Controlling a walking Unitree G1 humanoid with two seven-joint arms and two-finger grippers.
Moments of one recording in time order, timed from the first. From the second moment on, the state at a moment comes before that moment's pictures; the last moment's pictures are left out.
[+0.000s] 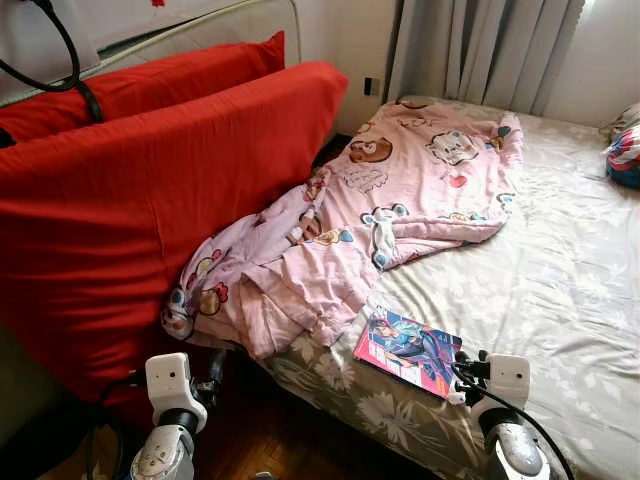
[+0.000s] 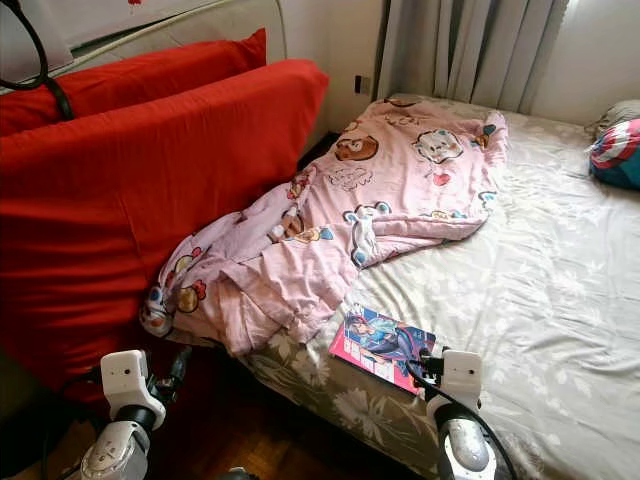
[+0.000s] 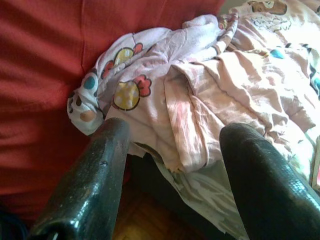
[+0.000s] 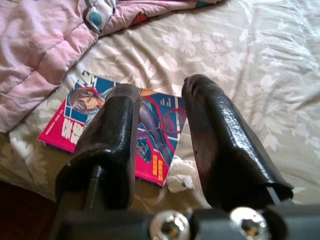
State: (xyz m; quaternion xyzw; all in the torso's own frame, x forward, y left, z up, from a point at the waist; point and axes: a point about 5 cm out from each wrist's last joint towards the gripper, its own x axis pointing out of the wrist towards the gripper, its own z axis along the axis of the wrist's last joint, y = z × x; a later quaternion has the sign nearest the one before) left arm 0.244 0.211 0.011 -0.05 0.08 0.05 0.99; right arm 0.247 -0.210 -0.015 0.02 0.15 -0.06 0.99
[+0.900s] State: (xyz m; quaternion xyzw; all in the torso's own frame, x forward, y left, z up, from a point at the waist) left arm 0.247 0.216 0.016 -0.04 0.07 0.05 1.00; right arm 0.251 -0.199 -0.018 0.03 0.17 -0.05 0.98
